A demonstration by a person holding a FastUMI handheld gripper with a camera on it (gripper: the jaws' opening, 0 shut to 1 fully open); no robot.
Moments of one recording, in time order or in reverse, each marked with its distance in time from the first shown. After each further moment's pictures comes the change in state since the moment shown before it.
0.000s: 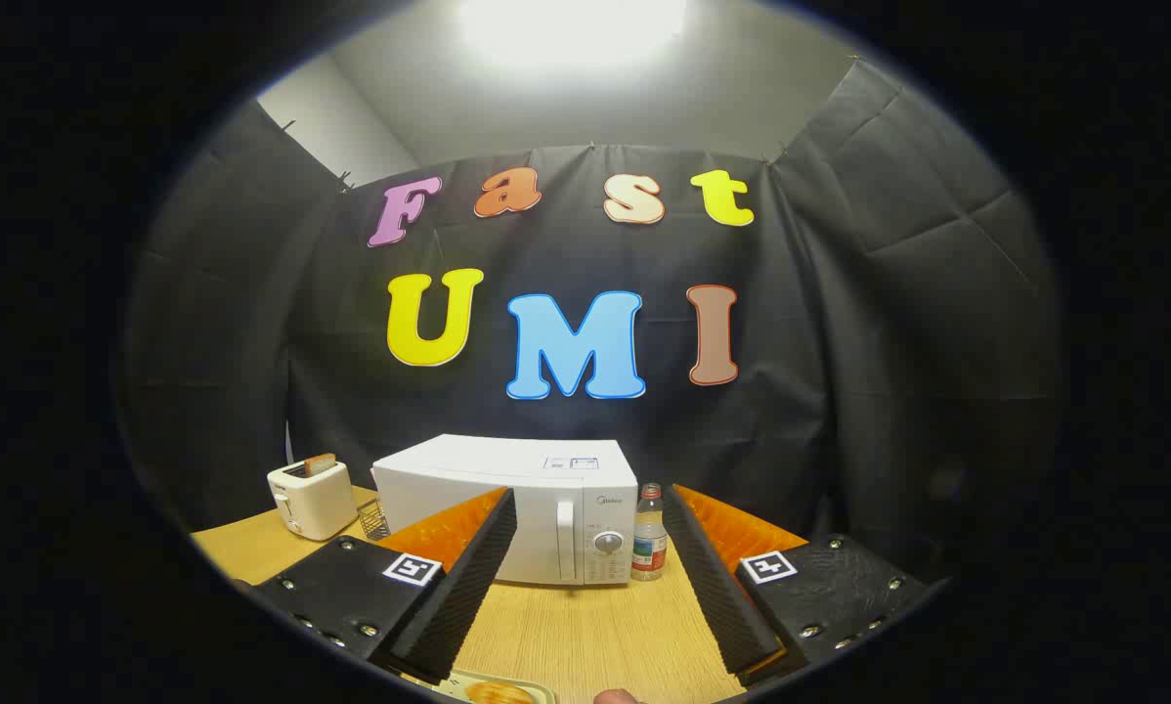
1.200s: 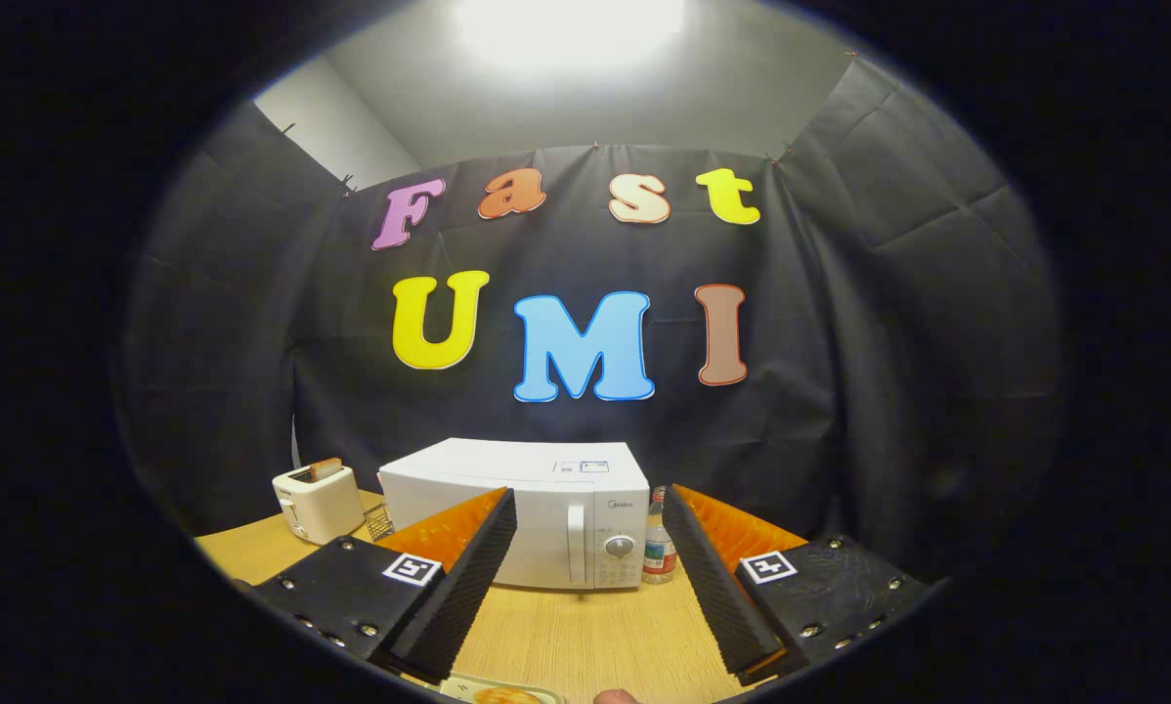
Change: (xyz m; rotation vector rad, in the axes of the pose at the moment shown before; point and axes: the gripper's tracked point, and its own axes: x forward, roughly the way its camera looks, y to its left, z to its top) arm 0.013 0.008 -0.002 0.012 0.000 0.012
